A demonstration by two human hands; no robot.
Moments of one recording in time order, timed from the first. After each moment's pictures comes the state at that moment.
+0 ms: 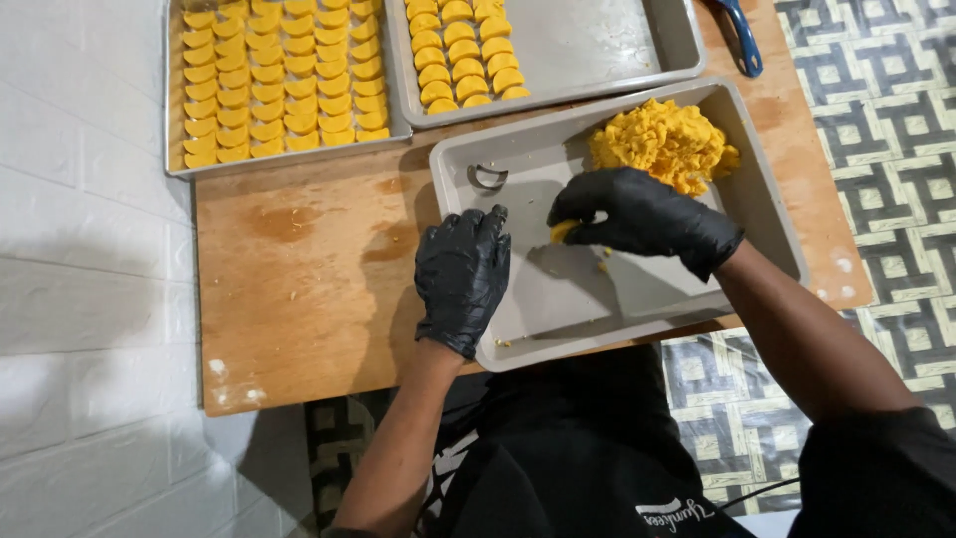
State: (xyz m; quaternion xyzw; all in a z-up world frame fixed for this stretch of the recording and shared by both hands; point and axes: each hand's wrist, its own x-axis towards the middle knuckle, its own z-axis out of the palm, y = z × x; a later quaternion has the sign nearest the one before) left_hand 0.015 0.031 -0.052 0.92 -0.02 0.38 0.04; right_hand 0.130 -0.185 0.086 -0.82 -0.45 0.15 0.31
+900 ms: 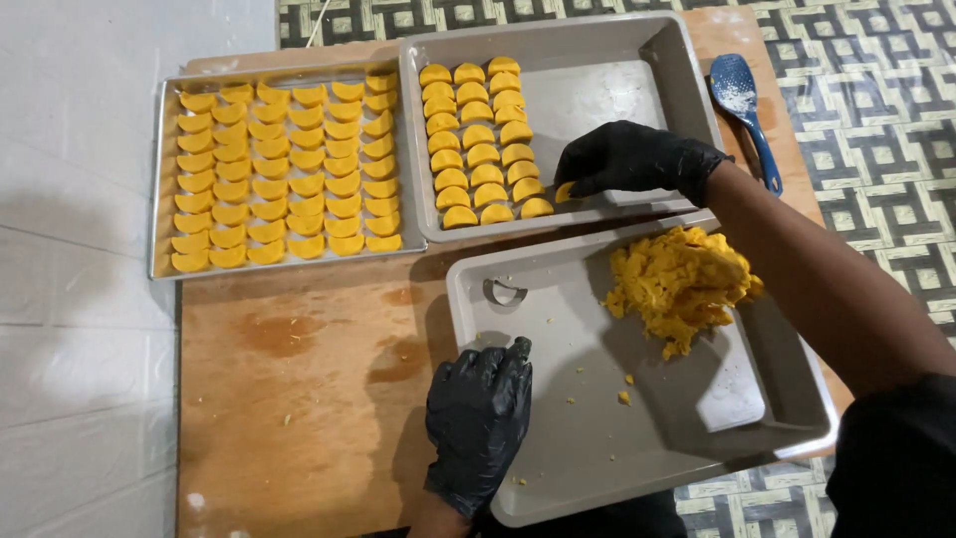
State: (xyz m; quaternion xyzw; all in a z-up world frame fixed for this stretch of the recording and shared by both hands) left_hand 0.019 0.039 0.052 0.95 -0.04 0.26 0.17; right_hand 0.355 -0.111 0.090 -0.86 -0.34 0.34 0.18
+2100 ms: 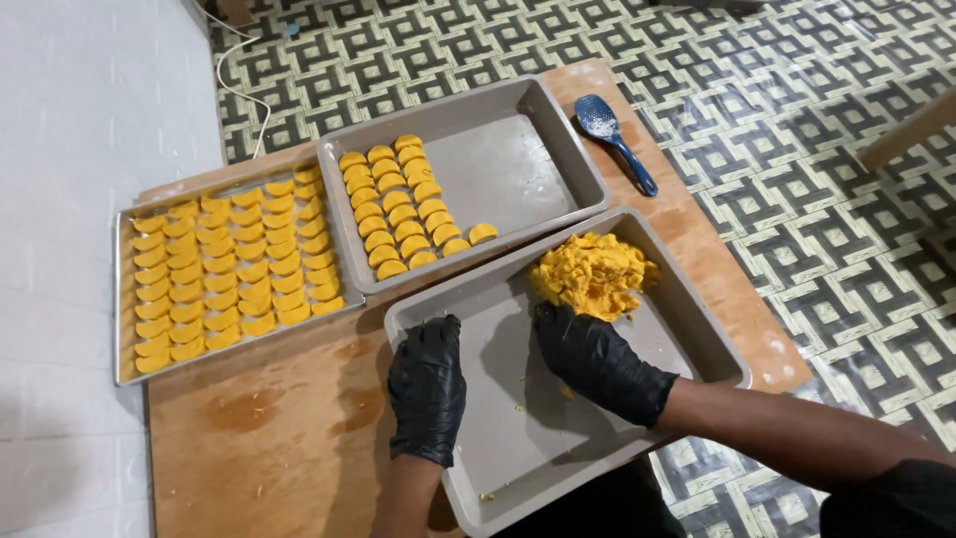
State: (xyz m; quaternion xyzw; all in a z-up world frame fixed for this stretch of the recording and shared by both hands) left_hand 0.070 0.043 0.008 0.97 -0.07 0.23 -0.01; right_hand 0.125 -0.216 -0.016 -0.72 -0.43 -0.44 -0.32
